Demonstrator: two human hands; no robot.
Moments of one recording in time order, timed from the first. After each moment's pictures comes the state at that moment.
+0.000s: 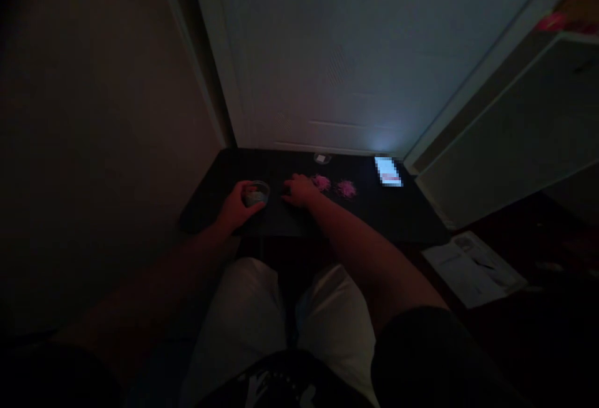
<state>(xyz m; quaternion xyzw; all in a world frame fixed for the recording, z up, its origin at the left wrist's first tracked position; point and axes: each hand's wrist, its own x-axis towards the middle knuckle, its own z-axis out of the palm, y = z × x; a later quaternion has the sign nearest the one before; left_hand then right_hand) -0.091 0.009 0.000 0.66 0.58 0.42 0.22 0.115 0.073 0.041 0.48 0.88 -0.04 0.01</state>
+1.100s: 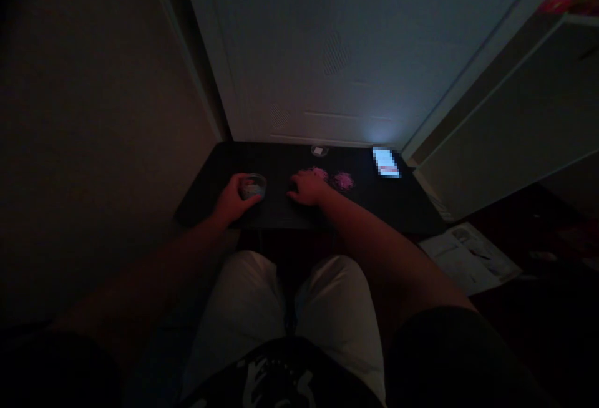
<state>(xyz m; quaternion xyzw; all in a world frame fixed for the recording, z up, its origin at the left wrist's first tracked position) -0.093 0.012 -0.004 0.66 0.58 0.42 0.22 0.144 0.059 0.044 0.45 0.89 -0.03 0.01</state>
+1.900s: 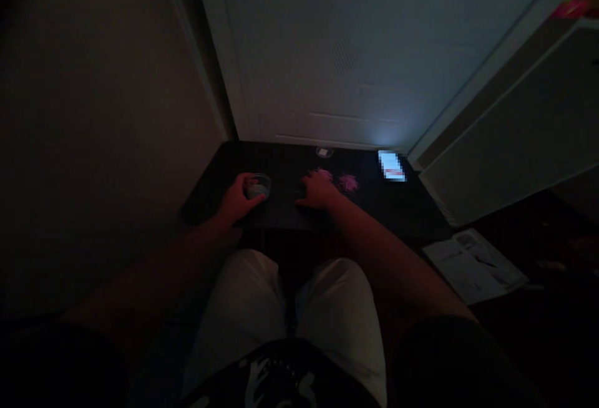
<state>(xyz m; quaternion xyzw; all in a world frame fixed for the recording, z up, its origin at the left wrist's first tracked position) -0.092 0.011 -0.003 0.66 0.58 0.42 0.21 0.154 0.049 0.045 0.49 0.87 -0.02 0.01</state>
